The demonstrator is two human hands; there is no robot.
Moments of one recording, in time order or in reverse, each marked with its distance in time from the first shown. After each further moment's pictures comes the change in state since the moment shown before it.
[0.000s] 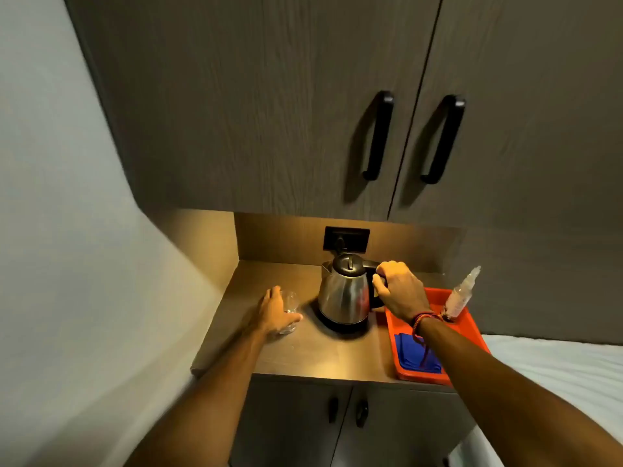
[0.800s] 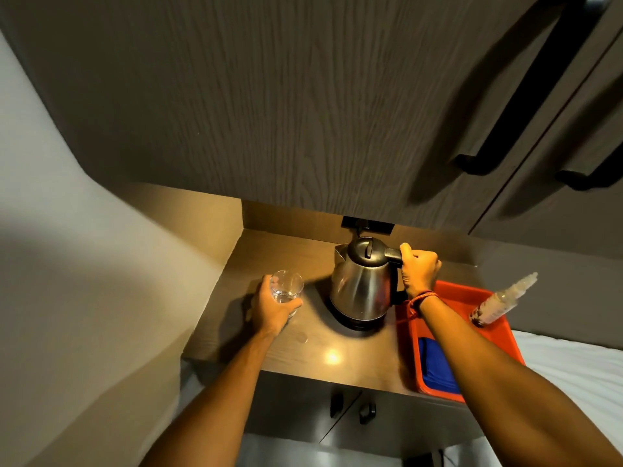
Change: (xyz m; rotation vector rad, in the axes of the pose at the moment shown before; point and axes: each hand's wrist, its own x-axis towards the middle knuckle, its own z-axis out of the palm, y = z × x) left_hand 0.073 -0.059 0.054 -0.507 0.370 -0.156; right_hand 0.090 0.019 0.095 0.501 0.192 0.650
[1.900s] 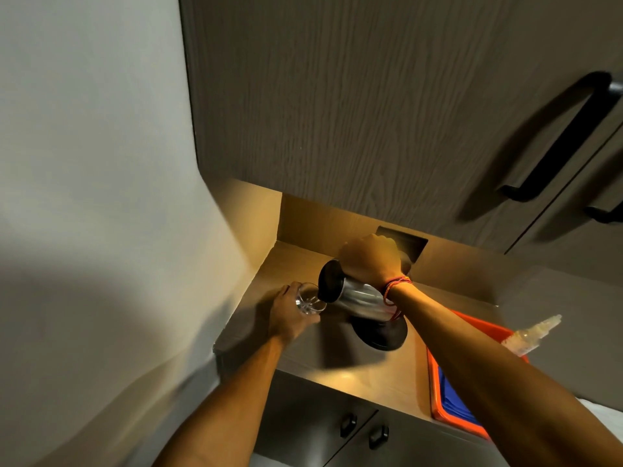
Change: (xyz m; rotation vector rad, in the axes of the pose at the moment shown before) left_hand -0.014 0.002 -0.048 0.111 -0.071 0.289; right_hand -0.087 -0.142 0.046 -0.798 -0.197 -1.002
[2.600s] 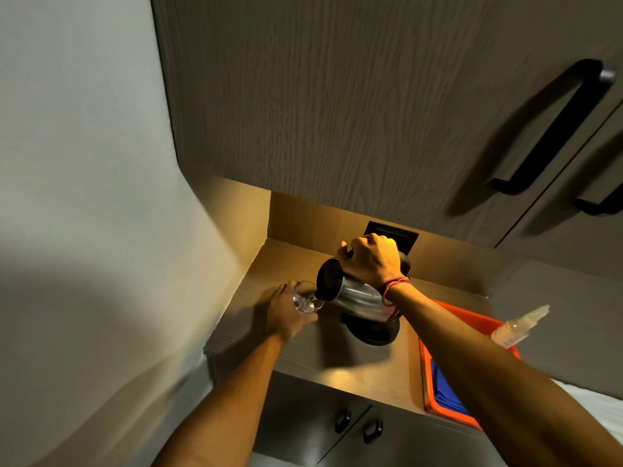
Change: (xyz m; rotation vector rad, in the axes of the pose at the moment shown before) left_hand 0.000 0.003 0.013 0.004 -0.026 -0.030; right_hand -0.011 0.017 0.007 0.019 0.020 0.029
